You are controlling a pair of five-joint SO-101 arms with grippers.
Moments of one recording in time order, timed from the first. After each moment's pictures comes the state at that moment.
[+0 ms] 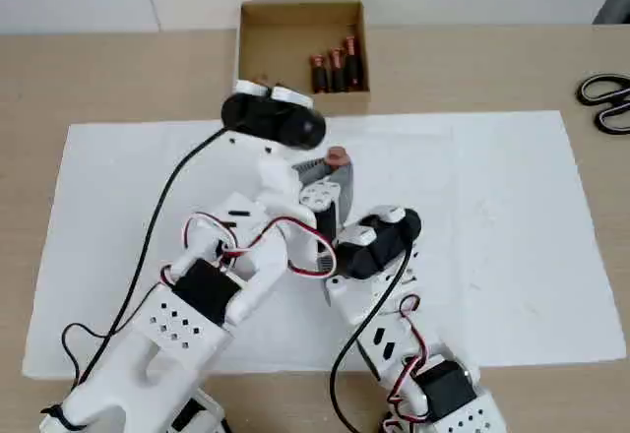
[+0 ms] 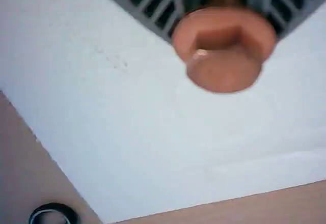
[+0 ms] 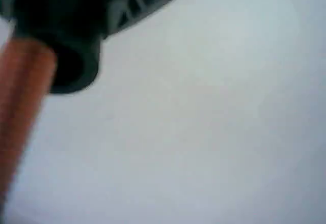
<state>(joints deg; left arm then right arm) 31.8 -42.2 44.8 35.0 25.7 -32.0 -103.1 93.6 38.3 -5.3</state>
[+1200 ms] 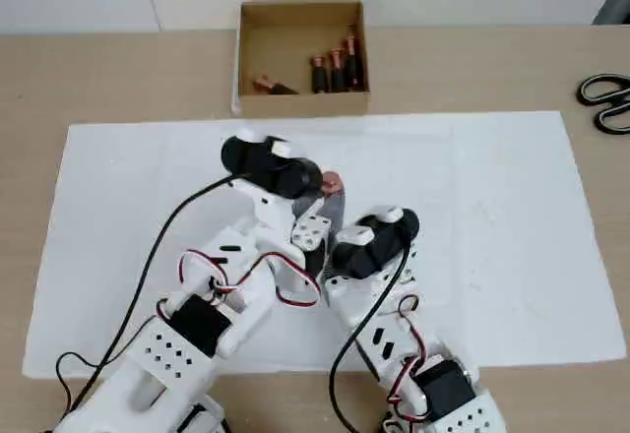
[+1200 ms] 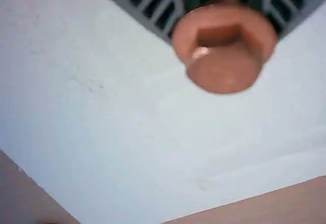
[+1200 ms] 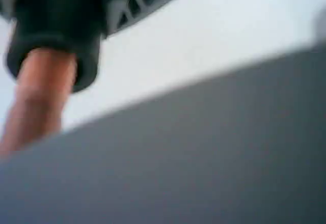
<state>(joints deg) 32.3 -53.2 63.4 24.0 18.2 -32.2 -103.0 93.7 38.3 -5.3</state>
